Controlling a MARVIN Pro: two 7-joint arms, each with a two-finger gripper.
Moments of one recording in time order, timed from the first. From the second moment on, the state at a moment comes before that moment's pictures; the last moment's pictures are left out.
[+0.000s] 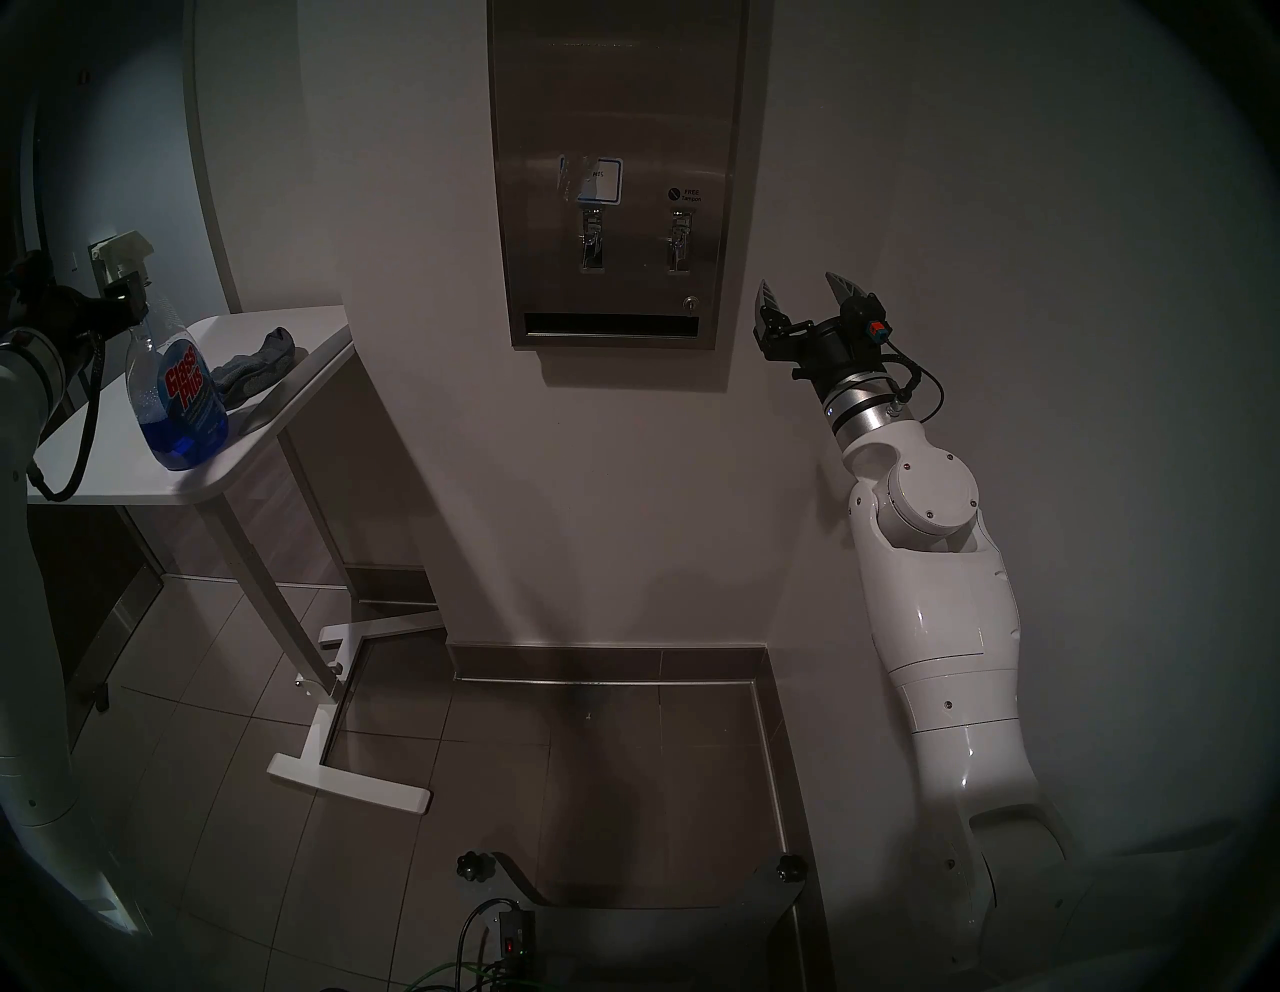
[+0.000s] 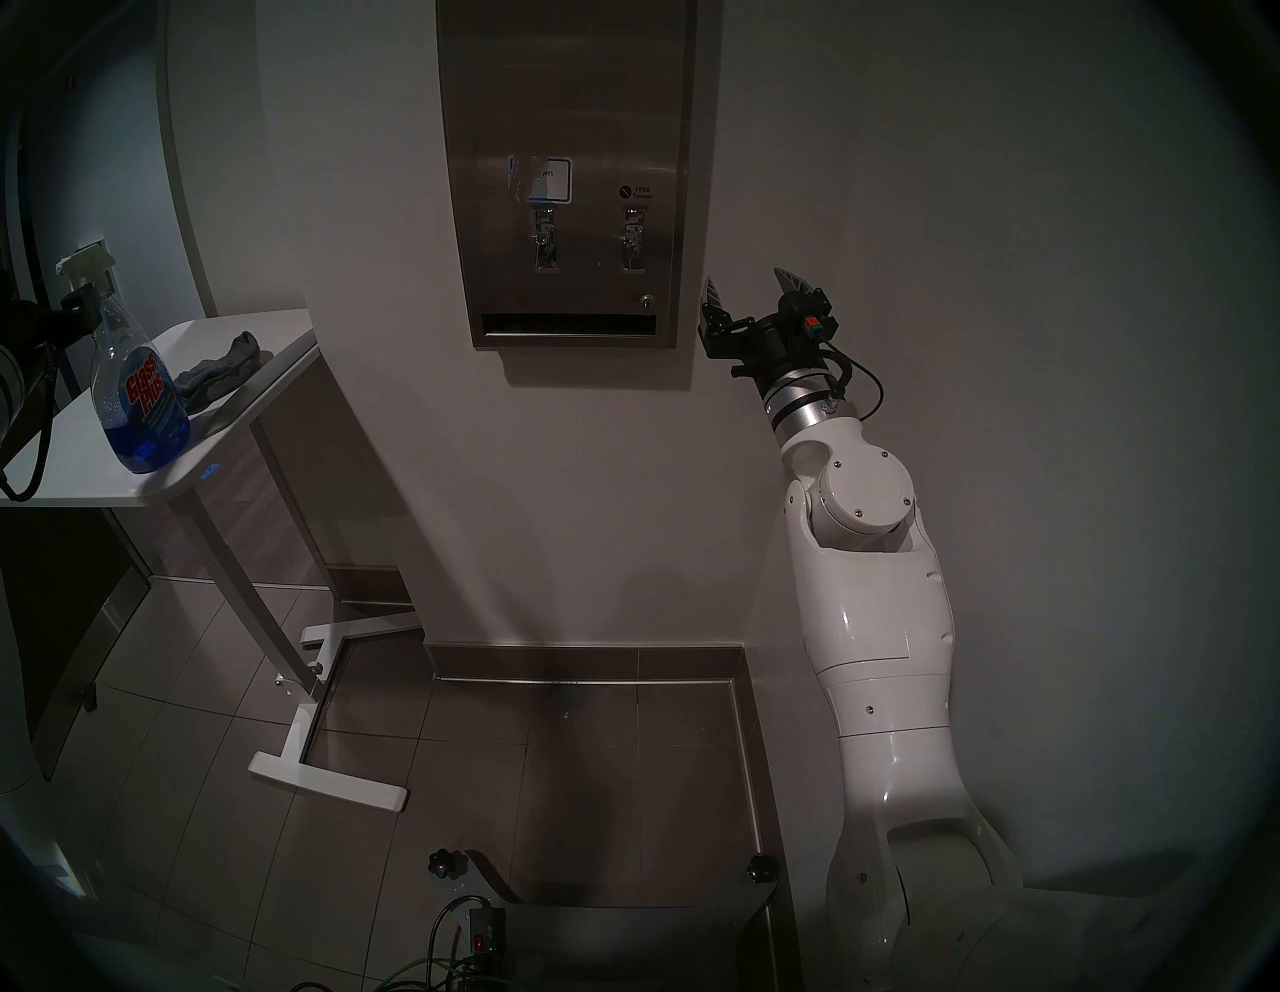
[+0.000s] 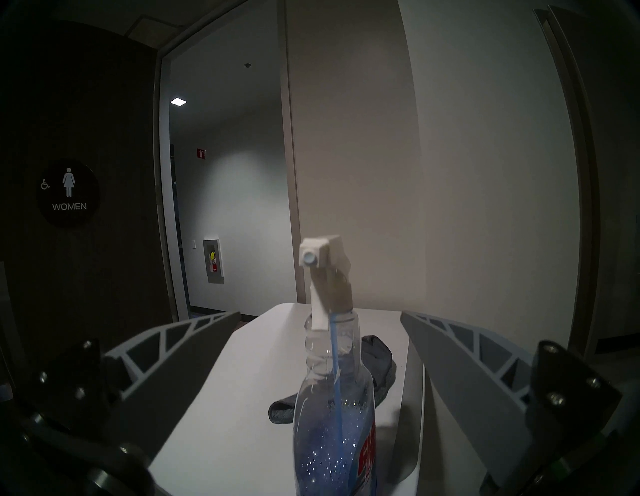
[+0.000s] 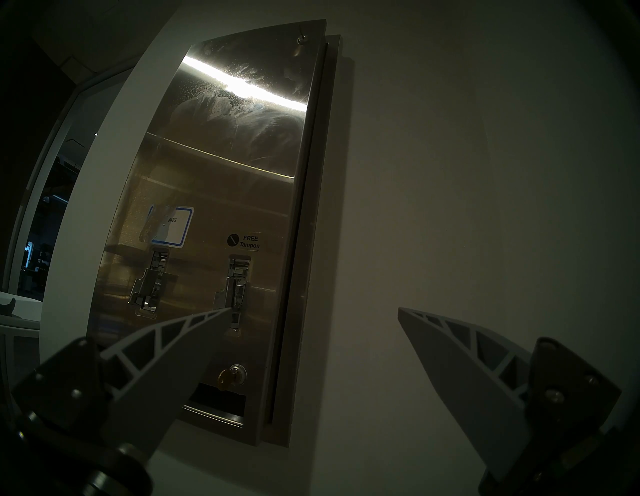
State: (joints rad) left arm 1.57 -1.00 -2.33 -2.25 -0.60 0.87 0.12; right arm -1.20 -1.47 1.57 -1.58 0.09 -0.11 0.24
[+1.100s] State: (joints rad) left arm 1.64 -1.00 -2.34 -1.96 -0.65 0.62 -0.19; right arm -1.20 -1.47 1.57 -1.58 0.09 -0.11 0.24
